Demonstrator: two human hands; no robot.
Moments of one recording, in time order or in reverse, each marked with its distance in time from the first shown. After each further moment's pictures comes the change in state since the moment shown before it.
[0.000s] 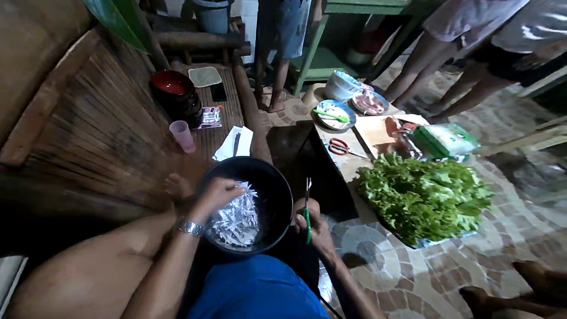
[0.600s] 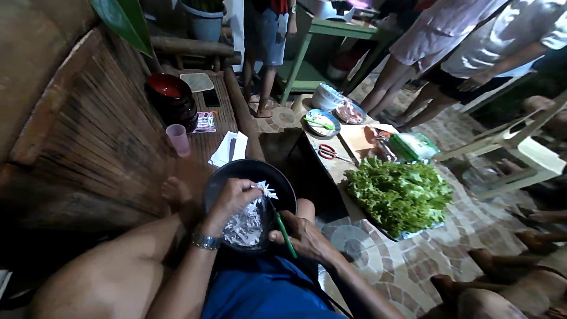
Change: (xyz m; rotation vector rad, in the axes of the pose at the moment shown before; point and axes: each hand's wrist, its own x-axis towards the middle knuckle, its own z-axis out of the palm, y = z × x) left_hand -0.023 0.022 0.003 -0.343 0.047 0.161; right_hand -0.006 -0.102 0.023 -0.536 -0.544 0.117
